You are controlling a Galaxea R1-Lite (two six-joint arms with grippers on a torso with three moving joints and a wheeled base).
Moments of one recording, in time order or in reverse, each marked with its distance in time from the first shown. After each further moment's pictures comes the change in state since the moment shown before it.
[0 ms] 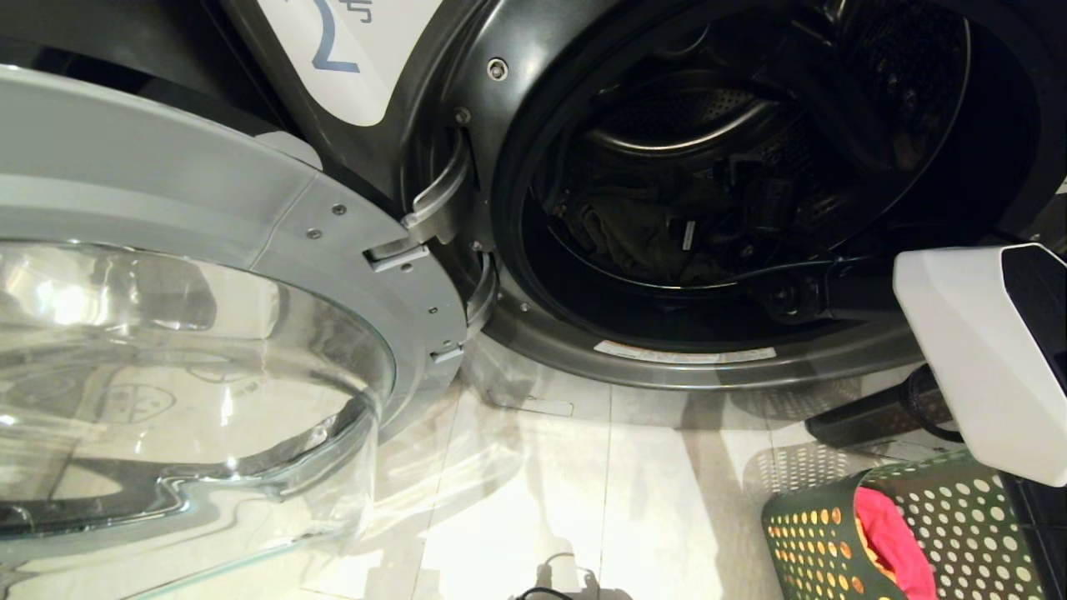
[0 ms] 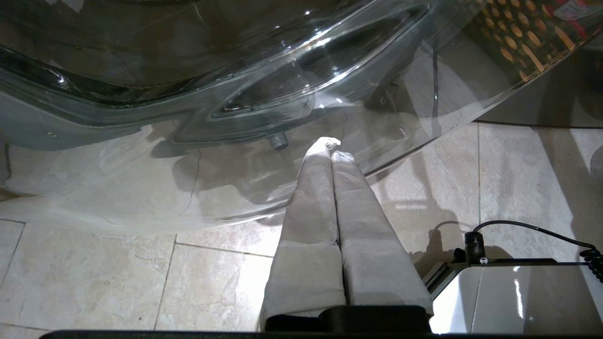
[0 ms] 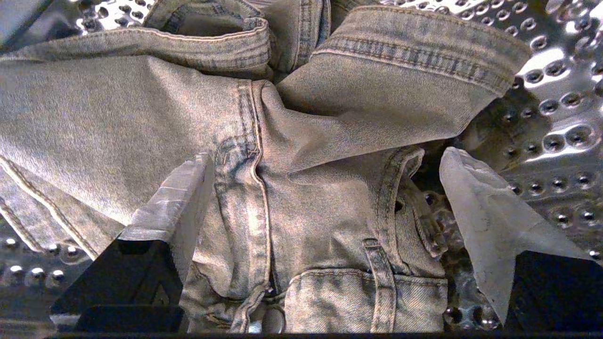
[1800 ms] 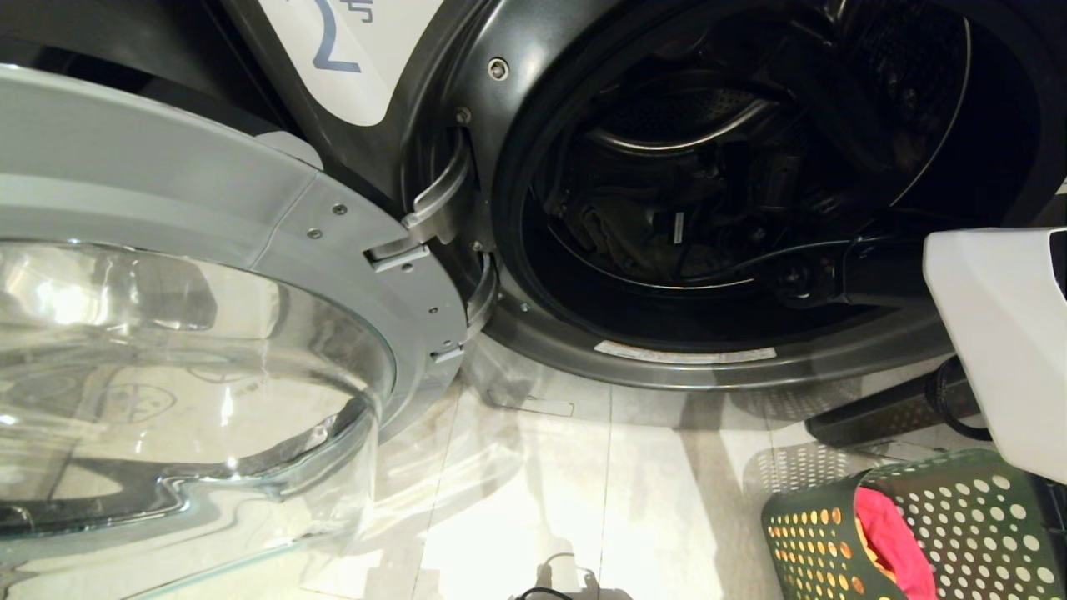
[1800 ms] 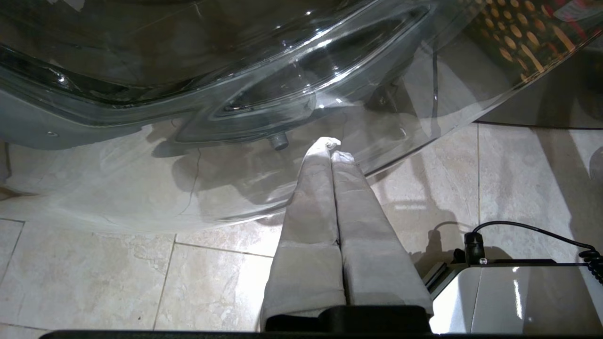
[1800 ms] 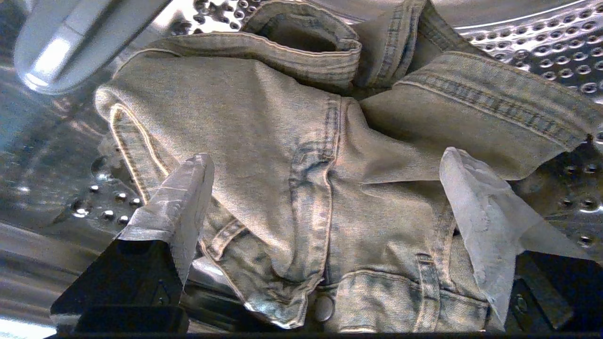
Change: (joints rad) left arm 0.000 0.000 0.000 0.000 0.000 -0.001; right arm 0.023 -0.067 0.001 0.084 0.163 -0.078
